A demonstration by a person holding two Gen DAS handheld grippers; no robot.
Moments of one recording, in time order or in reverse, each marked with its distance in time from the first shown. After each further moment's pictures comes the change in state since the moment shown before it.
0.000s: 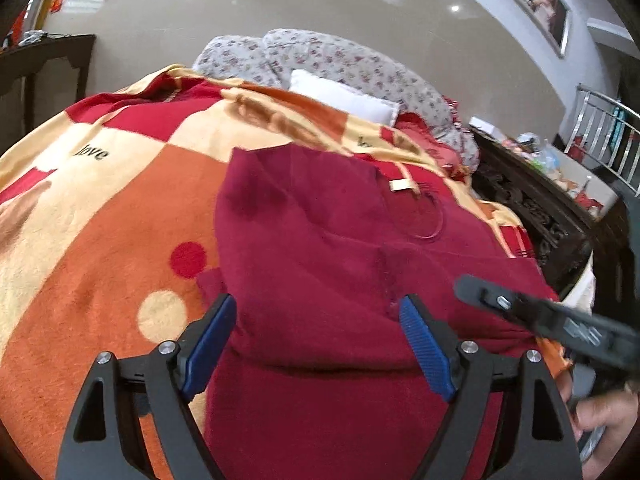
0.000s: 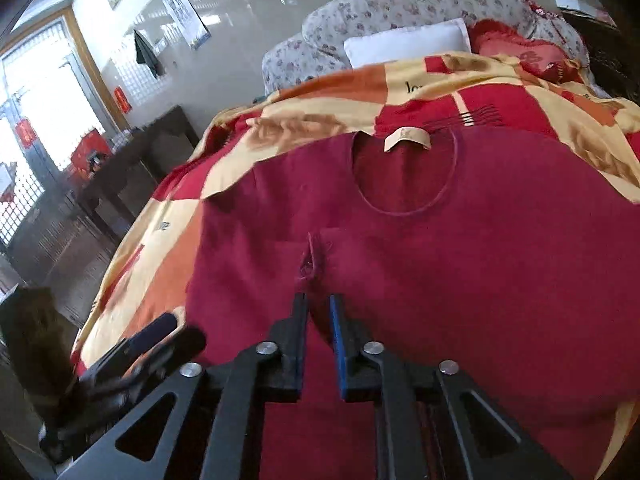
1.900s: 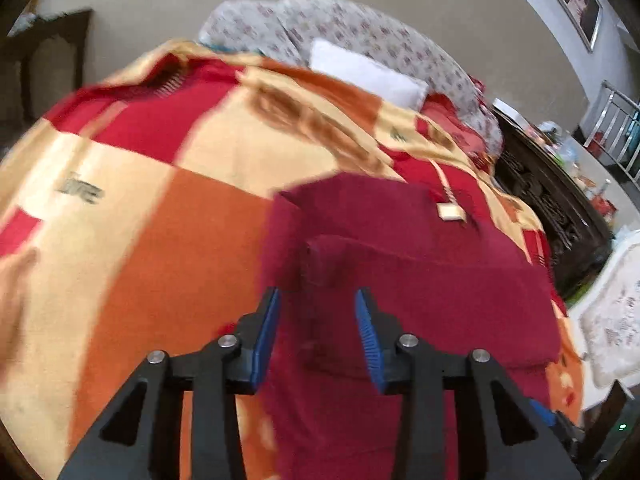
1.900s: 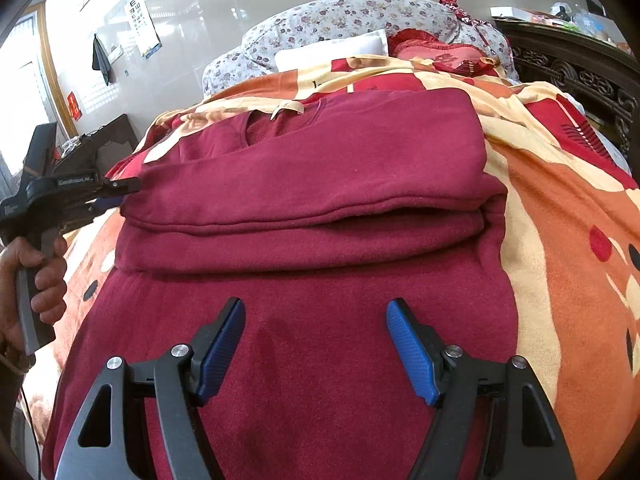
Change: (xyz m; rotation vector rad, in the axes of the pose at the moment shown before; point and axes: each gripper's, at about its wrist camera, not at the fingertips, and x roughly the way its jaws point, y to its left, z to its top) left arm 0.032 0.040 0.071 -0.035 0.132 0.078; right arm -0.049 -0.043 -0.071 0.037 -0.019 -0.249
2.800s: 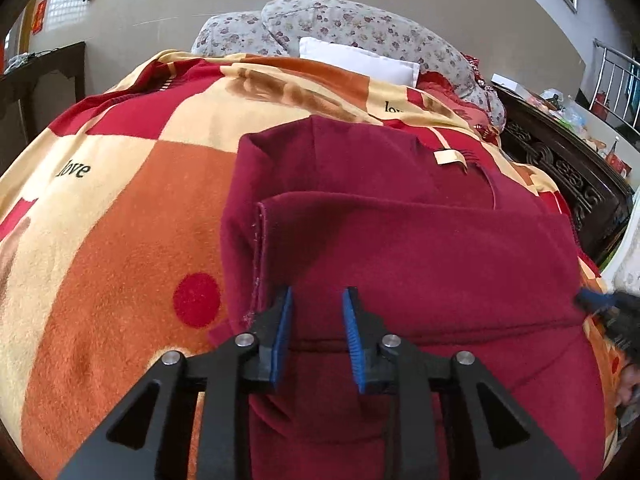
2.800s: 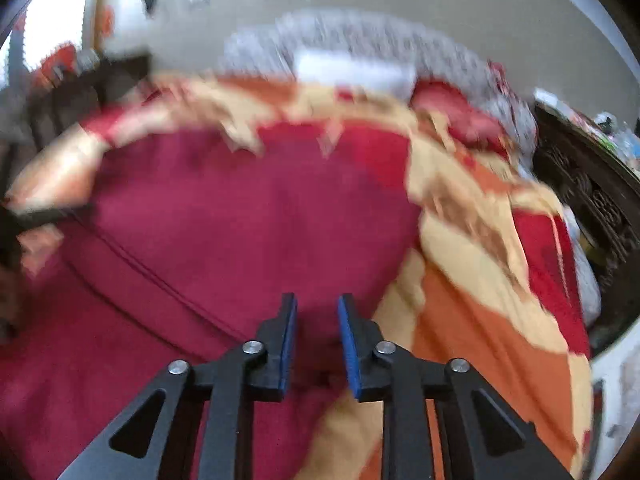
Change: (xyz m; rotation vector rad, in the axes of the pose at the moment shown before) left arm 0.026 -0.031 -0.047 0.118 -0.003 0.065; right arm 0.028 -0.066 0.068 -0.349 0.103 -0.175
